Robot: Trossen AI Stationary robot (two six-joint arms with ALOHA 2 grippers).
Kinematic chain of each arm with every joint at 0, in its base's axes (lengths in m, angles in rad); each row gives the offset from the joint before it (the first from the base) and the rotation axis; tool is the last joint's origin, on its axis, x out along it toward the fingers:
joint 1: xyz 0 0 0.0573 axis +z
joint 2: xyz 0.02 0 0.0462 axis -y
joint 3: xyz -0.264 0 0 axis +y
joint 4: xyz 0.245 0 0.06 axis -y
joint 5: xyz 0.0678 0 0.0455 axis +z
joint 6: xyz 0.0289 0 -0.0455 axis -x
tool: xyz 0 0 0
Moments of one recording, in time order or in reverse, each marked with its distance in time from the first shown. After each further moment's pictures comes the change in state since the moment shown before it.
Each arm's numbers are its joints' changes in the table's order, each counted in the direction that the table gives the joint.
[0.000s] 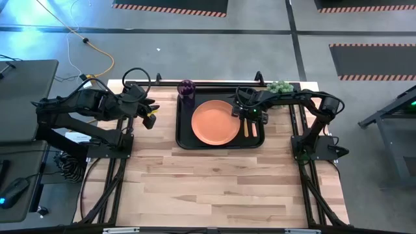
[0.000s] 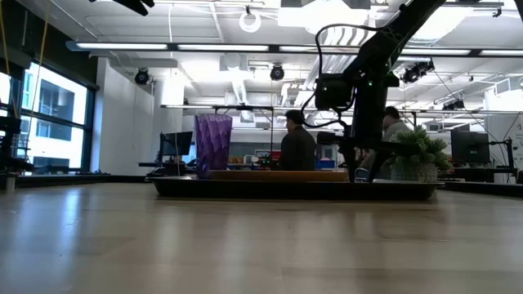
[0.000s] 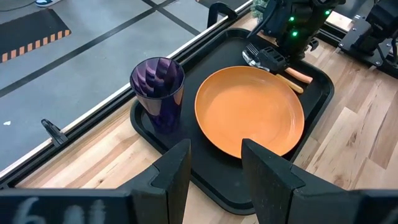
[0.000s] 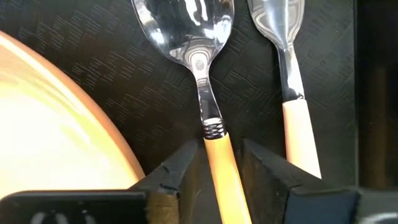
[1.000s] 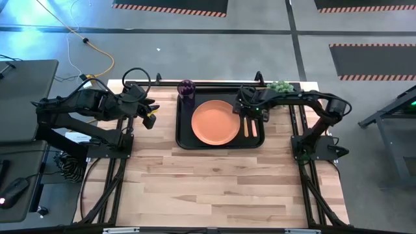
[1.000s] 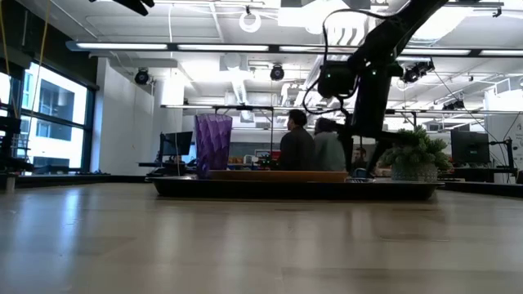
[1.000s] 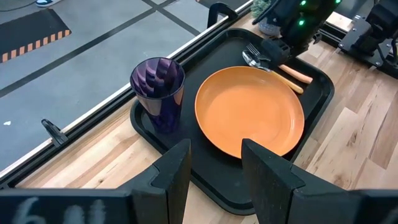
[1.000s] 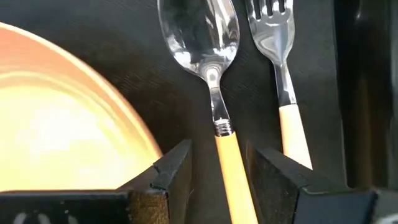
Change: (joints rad) left arm 0.000 0.000 0.000 0.000 0.001 0.000; right arm 0.000 0.082 0.000 -0.014 -0.035 -0.003
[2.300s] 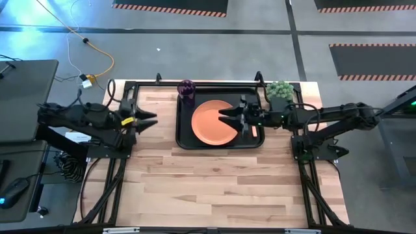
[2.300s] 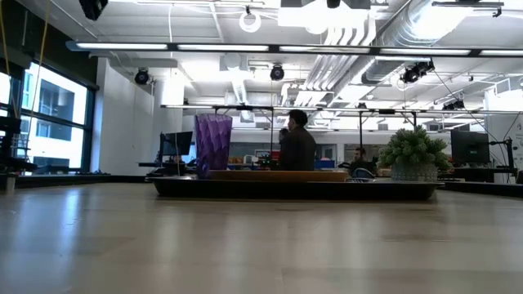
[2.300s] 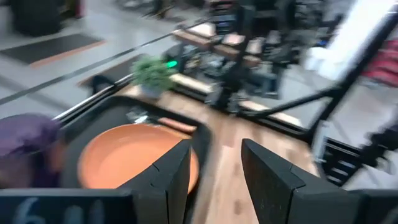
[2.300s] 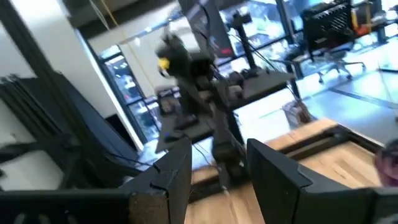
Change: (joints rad) left arm -0.180 0.460 0.541 0.678 -0.141 -0.228; right arm 0.518 0.426 0.000 0.980 -0.080 0.904
